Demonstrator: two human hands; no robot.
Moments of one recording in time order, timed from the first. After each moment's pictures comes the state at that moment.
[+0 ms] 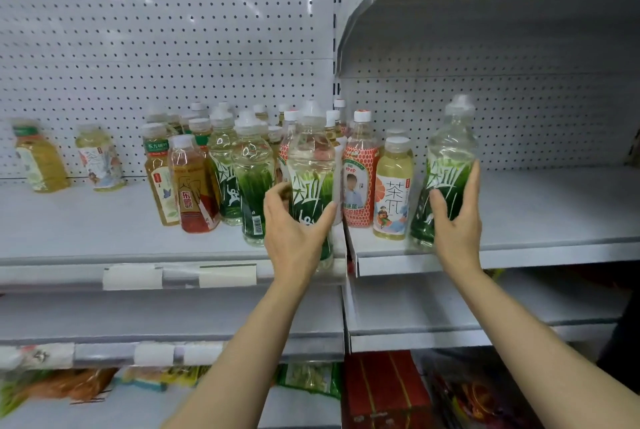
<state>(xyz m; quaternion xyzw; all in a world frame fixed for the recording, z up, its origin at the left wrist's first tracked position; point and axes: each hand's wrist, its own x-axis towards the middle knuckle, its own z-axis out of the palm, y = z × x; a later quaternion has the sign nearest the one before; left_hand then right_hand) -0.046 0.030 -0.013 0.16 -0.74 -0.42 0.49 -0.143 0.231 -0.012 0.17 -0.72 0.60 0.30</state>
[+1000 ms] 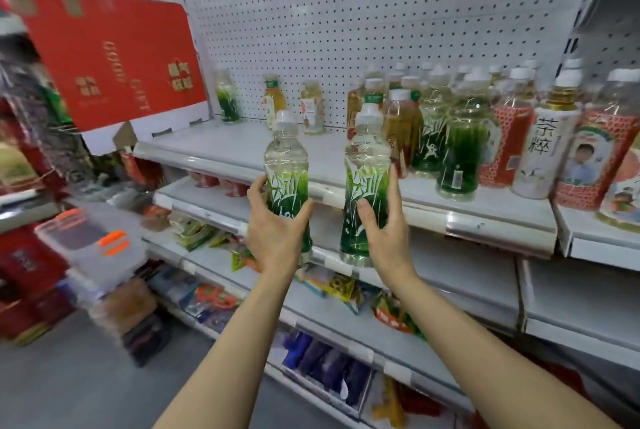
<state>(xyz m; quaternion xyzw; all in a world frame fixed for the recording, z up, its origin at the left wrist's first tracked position) 0.216 -0.134 -0.044 0.44 -0.65 -0.27 0.55 0.098 -0.035 -0.051 0.42 -0.60 0.68 -0.04</state>
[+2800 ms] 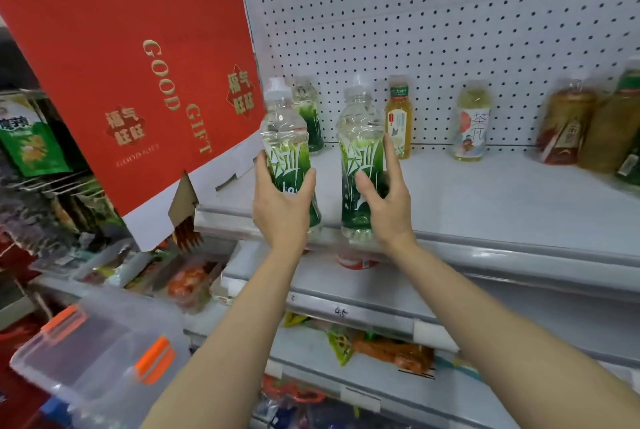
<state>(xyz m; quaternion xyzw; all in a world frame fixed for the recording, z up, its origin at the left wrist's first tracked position) 0.295 -0.709 -0.009 0.36 -0.69 -0.29 0.55 0.198 -0.604 -0.021 0.38 -0.58 0.71 0.04</state>
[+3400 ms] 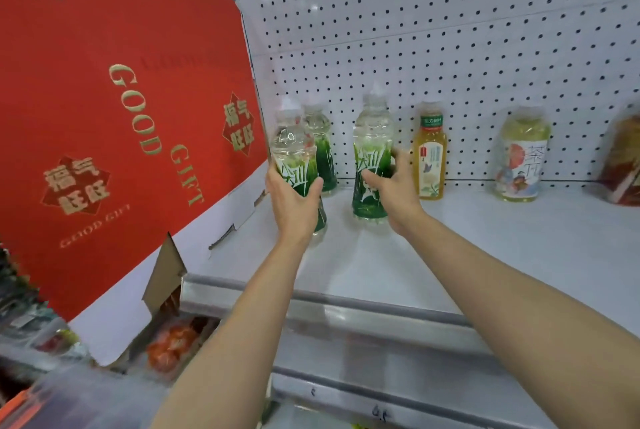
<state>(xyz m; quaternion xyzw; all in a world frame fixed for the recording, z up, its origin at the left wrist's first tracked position) 0.185 -0.863 0.003 0.27 -0.72 -0.38 0.52 0.072 -0.750 0.009 0.27 -0.60 0.75 -0.07</state>
